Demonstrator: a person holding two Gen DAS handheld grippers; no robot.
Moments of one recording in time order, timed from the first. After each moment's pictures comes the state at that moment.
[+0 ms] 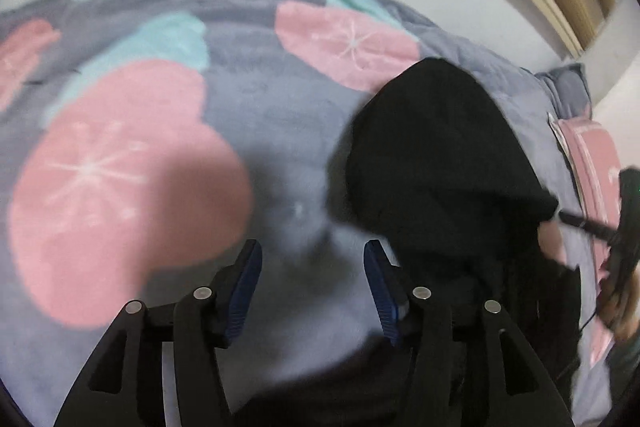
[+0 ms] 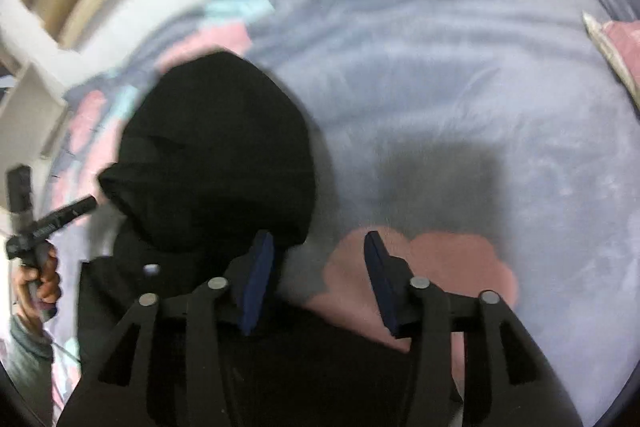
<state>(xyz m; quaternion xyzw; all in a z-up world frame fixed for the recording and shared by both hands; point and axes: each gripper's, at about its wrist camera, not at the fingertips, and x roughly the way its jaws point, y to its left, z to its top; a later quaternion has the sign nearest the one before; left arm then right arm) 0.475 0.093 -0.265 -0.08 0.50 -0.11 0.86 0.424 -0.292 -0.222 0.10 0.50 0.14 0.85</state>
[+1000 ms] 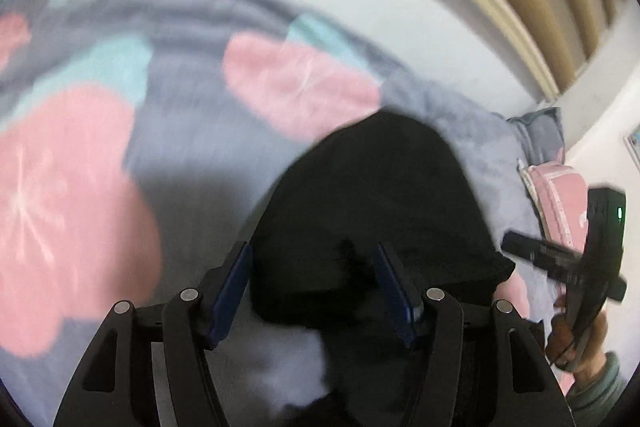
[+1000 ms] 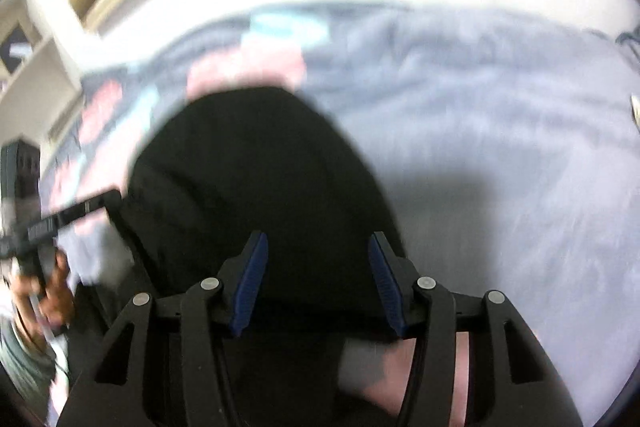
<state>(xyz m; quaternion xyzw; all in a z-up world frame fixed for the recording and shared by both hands) 0.515 0.051 -0.263 -0.15 0.44 -0.14 0.87 0.477 -0.234 -0.225 0.05 0.46 0.17 0.87</state>
